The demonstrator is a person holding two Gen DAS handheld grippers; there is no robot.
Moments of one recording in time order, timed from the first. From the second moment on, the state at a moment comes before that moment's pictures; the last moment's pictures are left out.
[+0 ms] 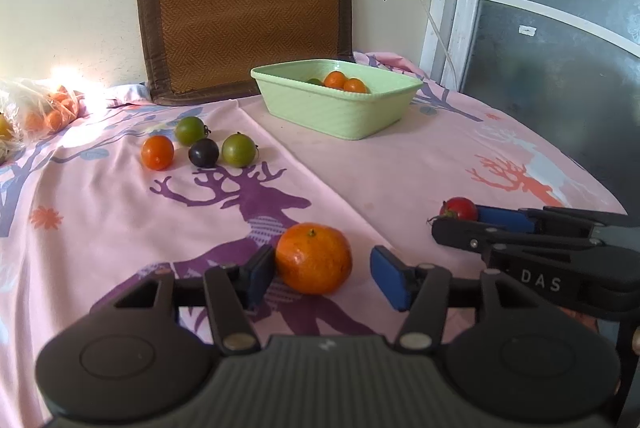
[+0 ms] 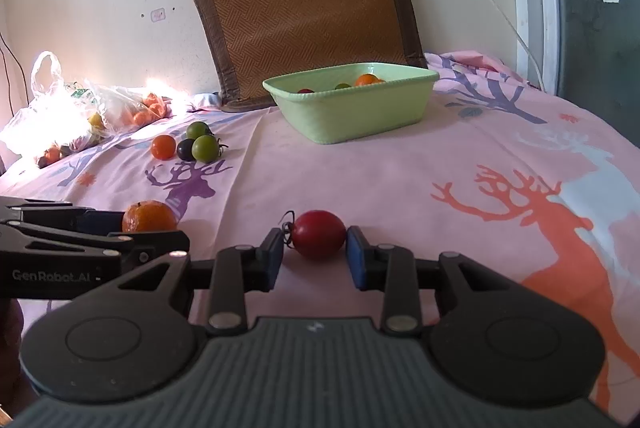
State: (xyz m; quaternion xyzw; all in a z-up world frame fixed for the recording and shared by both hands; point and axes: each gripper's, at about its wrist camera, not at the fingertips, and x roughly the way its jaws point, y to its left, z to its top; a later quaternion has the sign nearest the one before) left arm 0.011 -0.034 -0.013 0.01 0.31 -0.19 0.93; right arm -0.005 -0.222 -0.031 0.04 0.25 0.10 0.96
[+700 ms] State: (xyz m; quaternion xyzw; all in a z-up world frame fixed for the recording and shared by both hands) left arm 0.011 -0.029 -0.014 0.00 0.31 -0.20 0.93; right arm -0.007 -0.214 -0.033 0.01 0.25 0.09 0.96
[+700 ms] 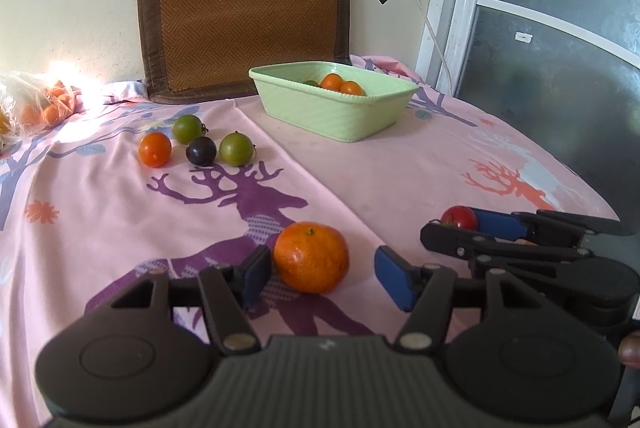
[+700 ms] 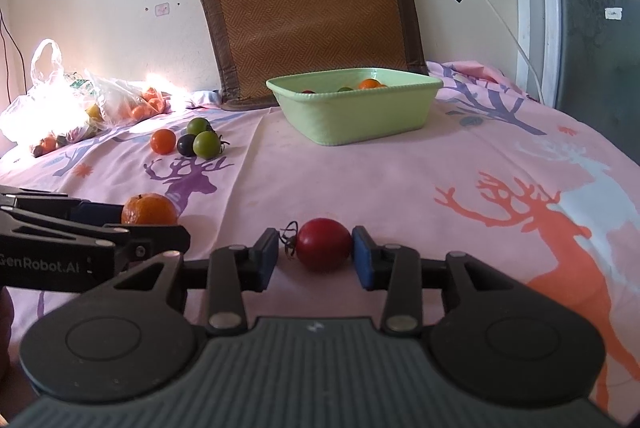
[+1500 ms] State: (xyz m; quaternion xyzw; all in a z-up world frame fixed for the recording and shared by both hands) left arm 0.010 -0.029 -0.015 0.00 0.31 -0.20 0.93; right arm -0.007 -0.214 -0.032 0.01 0.25 0.09 0.96
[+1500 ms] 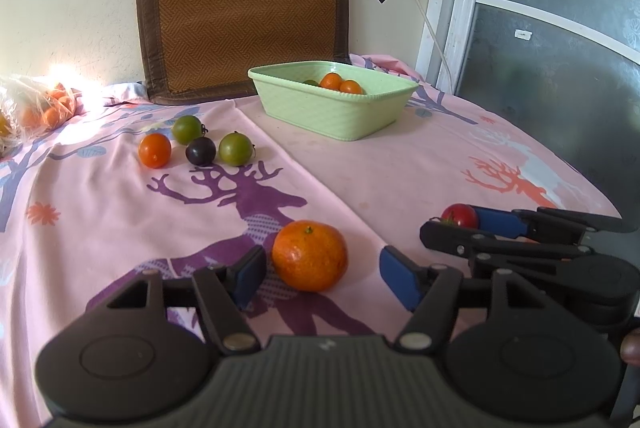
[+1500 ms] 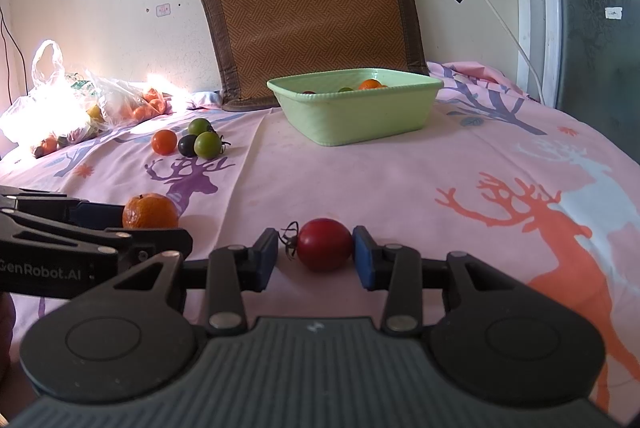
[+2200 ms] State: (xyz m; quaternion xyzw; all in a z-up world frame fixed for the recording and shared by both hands) left arm 0.012 -0.027 -0.012 0.00 0.31 -0.21 0.93; right arm -0.007 -0.214 -0.031 0.01 0.25 0.10 0.96
